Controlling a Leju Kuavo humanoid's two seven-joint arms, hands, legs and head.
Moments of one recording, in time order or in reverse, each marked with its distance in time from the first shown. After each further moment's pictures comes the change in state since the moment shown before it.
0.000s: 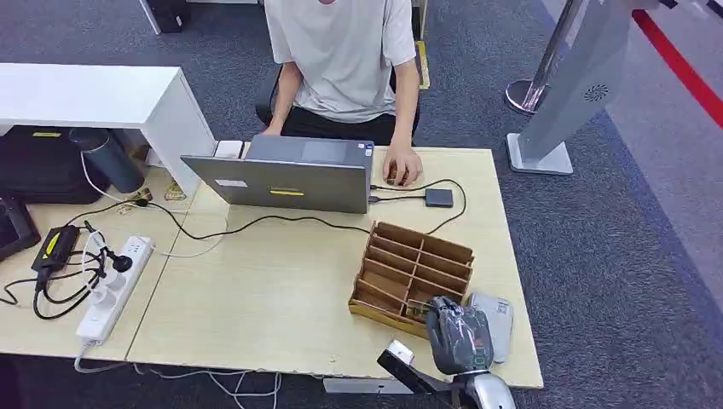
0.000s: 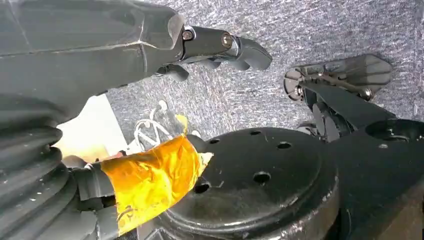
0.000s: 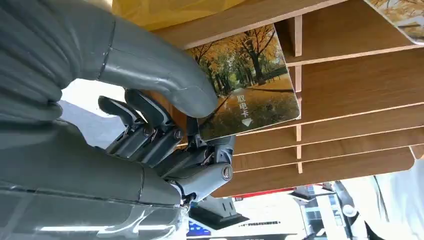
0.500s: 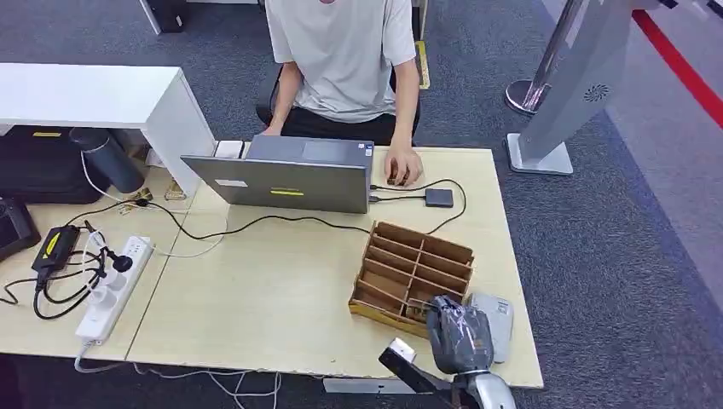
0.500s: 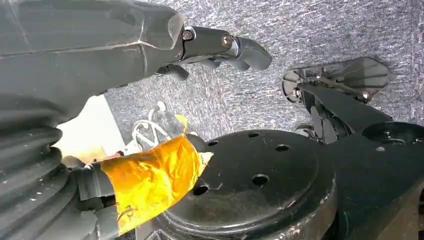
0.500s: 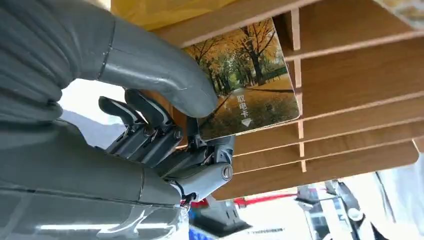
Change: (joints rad) left arm 0.000 0.000 -0.003 0.000 0.013 -0.002 -0.004; right arm -0.002 0.000 -0.001 -0.004 -0.094 0.028 -0.029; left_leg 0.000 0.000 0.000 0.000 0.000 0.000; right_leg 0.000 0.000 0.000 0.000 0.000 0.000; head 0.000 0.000
